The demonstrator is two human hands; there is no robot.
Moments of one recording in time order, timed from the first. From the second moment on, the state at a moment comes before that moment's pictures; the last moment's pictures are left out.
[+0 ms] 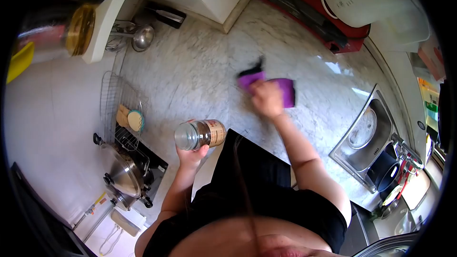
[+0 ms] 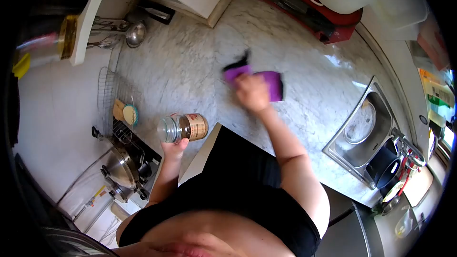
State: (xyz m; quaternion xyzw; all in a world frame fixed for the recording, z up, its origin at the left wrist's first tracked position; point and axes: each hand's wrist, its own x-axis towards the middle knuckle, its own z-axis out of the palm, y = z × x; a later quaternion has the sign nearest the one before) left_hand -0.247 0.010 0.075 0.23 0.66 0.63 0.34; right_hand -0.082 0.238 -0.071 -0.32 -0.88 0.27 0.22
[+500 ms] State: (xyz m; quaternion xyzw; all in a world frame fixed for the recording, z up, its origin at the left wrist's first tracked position) left_hand -0.256 0.024 0.067 0.25 0.66 0.64 0.30; right_hand -0.175 0.208 -0.067 -0.22 -0.93 0.26 0.10
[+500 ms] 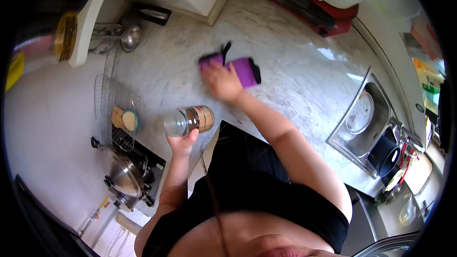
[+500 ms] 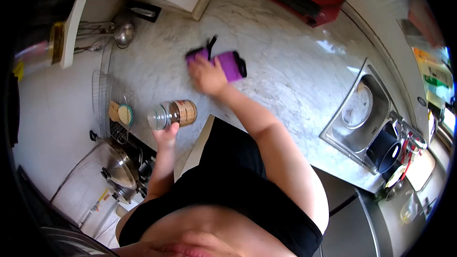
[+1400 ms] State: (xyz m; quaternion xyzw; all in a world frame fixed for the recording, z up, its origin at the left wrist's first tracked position) left_hand -0.283 0.383 -0.014 0.46 0.75 0.46 0.14; right_hand 0.079 0.161 -0.040 -0.53 -0.81 0.26 0.05
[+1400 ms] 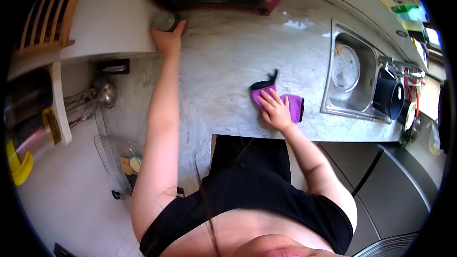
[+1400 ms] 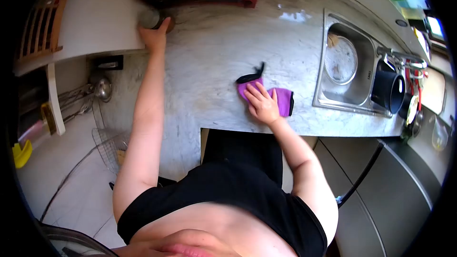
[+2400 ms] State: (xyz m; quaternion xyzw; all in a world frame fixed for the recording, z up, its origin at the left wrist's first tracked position) left_hand -0.235 0.186 0.029 0.56 0.61 0.38 0.41; right_hand 0.201 0.066 -0.050 -0.64 -0.74 0.22 0.05
